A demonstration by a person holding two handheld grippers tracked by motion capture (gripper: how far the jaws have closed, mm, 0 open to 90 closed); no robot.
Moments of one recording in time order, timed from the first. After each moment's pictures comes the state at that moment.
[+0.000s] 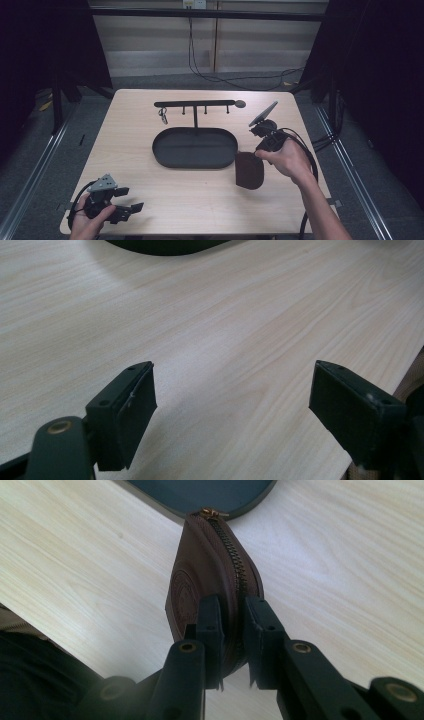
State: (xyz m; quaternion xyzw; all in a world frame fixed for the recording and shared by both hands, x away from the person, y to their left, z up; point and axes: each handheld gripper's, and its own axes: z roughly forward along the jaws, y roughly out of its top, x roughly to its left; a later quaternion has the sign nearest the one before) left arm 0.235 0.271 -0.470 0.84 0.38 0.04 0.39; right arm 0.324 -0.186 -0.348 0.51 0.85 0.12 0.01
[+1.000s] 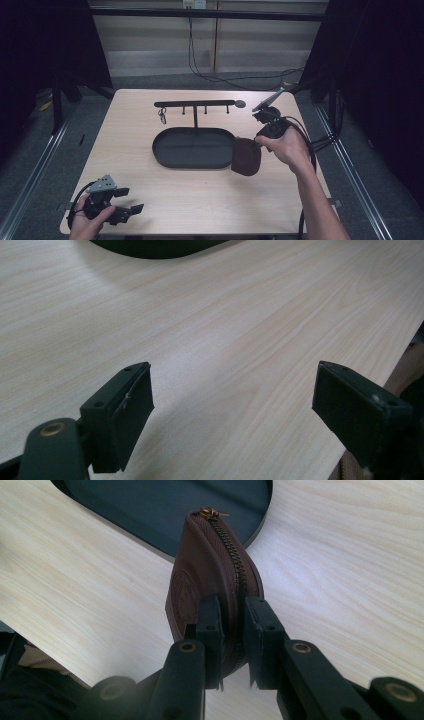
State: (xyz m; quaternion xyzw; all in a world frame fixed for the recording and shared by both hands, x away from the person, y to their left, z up) left arm 0.233 0.272 -0.469 0.84 0.37 0.04 0.40; right arm 0.345 -0.193 -0.329 0.54 0.83 0.17 0.01
